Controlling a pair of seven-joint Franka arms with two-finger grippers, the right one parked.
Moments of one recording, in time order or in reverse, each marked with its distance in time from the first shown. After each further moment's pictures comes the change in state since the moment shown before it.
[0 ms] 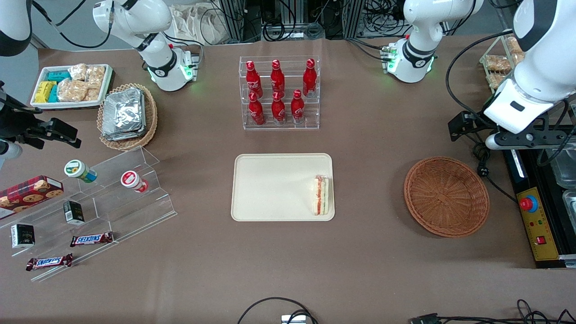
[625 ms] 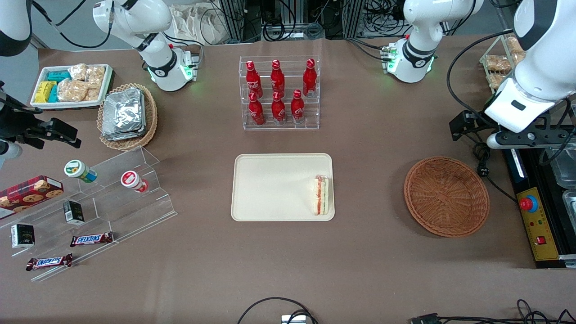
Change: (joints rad) arm 0.000 -0.004 0.001 0.001 0.015 -0.002 0.000
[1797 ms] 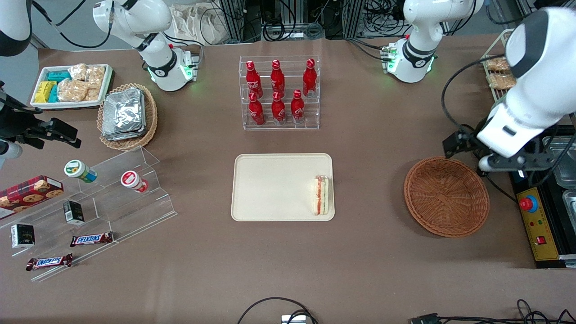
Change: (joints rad) arm -0.002 0.049 0.001 0.028 0.000 0.016 -0.003
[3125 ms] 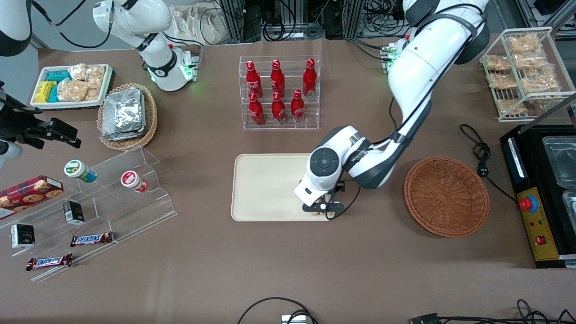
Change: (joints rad) arm -0.386 0.804 -0.208 0.301 0.360 0.348 -0.656
